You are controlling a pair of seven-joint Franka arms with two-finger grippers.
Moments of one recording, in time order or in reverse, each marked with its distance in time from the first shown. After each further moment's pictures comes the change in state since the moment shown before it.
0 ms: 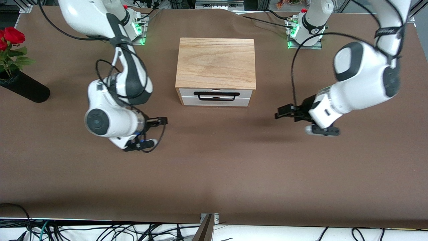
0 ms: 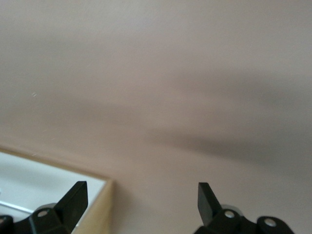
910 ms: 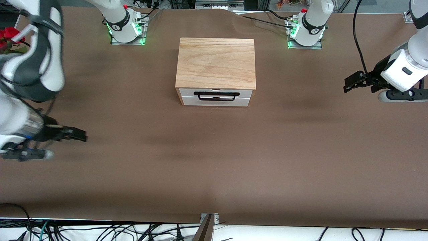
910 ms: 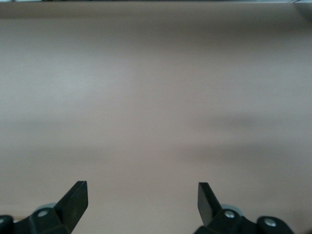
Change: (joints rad) left arm 0.009 -0.188 0.145 0.106 0.381 -0.407 0.011; right arm -0.157 -0.156 -0.181 0.095 -0.146 -0.032 -0.058
